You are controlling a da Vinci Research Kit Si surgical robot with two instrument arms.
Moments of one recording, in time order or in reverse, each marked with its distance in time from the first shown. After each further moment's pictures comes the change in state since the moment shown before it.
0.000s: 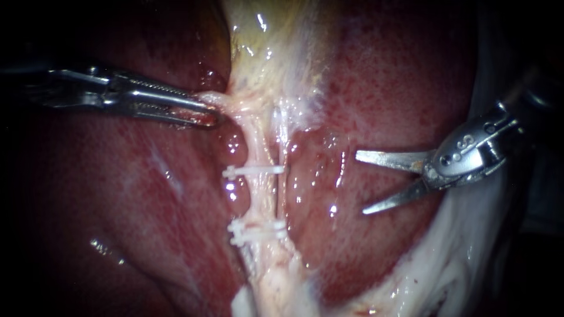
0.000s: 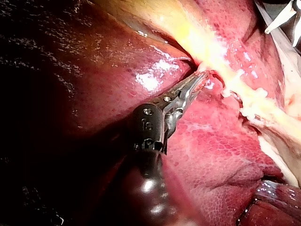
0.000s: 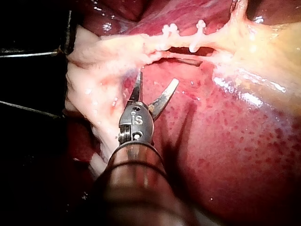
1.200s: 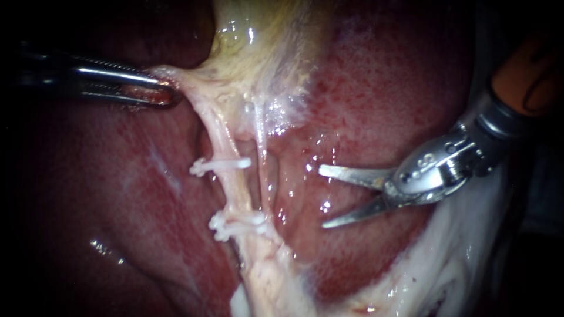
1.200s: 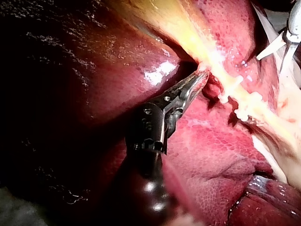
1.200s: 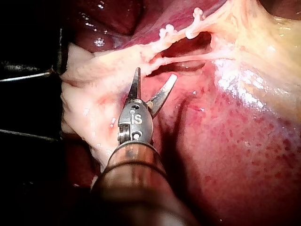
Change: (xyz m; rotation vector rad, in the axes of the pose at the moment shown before) right arm 0.002 -0.002 0.007 0.092 0.019 0.094; left arm 0.004 0.003 -0.007 0.041 0.066 -0.005
